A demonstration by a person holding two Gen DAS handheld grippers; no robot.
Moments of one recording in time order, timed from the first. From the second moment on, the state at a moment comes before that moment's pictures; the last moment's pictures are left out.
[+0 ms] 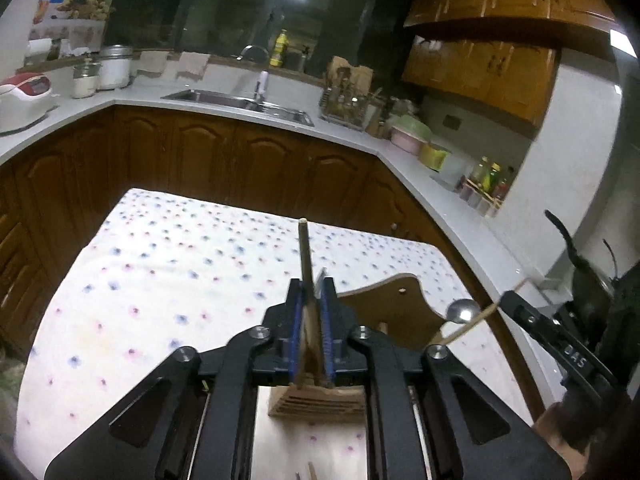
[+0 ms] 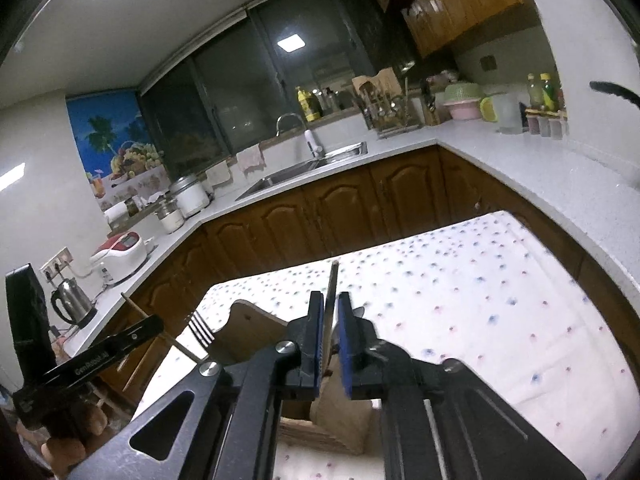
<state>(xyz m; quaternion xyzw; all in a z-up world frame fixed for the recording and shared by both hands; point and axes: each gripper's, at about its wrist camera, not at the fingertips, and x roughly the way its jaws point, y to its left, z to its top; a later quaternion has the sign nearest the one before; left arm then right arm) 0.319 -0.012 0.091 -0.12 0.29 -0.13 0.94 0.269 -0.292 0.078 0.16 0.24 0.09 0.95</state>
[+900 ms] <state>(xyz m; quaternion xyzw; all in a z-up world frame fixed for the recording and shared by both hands) 0.189 0.029 0.021 -0.14 0.34 -0.05 0.93 0.141 -0.339 0.034 0.19 0.24 0.06 0.95</state>
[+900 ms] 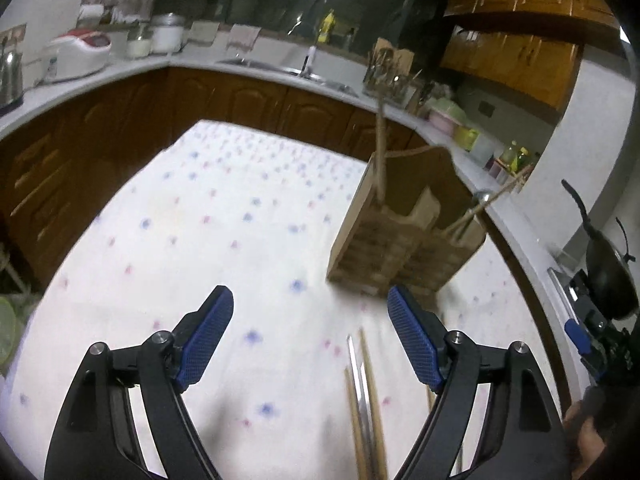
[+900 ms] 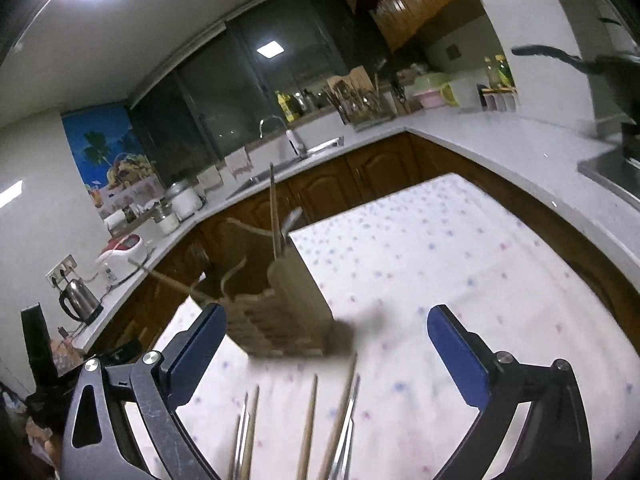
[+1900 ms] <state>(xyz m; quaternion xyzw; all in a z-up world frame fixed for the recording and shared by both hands) 0.164 -0.003 -0.037 -0.08 0.44 -0.07 0.89 0.102 -0.316 -0.012 0.16 0.31 0.07 0.93</state>
